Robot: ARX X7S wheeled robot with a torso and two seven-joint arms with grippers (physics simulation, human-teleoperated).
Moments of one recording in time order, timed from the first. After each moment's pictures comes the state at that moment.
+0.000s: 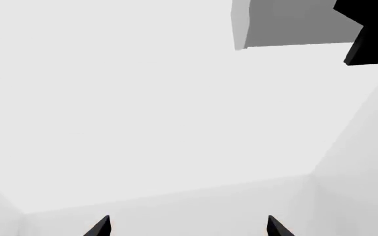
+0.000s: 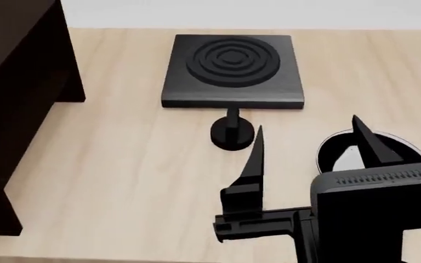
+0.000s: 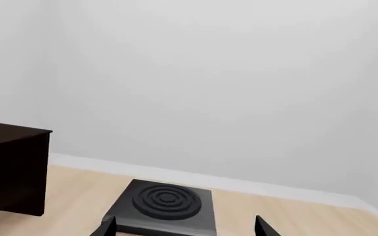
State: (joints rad) left arm 0.31 -0.32 0.02 1.02 0.02 0.45 -0.15; right arm 0.47 0.30 0.00 -1.03 0.51 1.20 0.34
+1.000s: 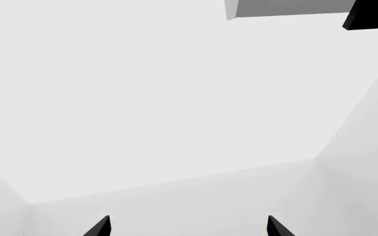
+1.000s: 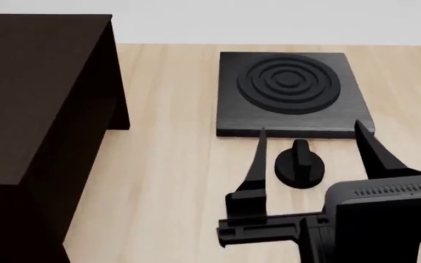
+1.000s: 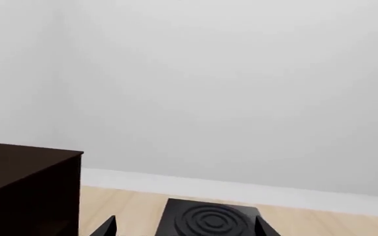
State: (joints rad) left arm 0.27 -0.33 0.05 0.99 0.05 0.40 -0.16; right arm 0.41 0.35 0.03 -1.00 0.63 1.07 0.40
